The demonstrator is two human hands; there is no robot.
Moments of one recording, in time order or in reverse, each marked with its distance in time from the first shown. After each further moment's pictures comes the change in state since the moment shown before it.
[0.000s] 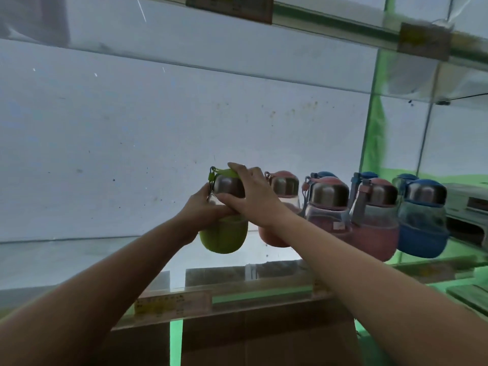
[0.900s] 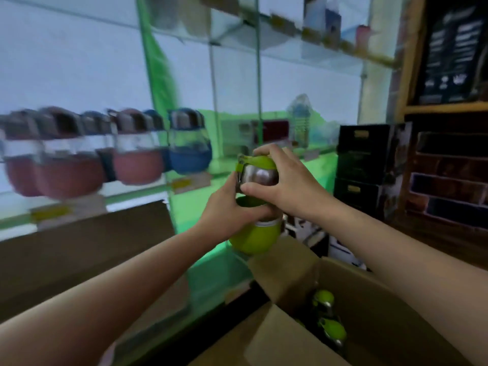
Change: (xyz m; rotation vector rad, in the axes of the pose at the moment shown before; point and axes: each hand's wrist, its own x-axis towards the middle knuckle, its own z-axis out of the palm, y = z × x) left_hand -0.150 0.110 0.411 0.053 -0.331 0.378; right_hand -0.336 0.172 -0.262 -0.225 0.329 0.311
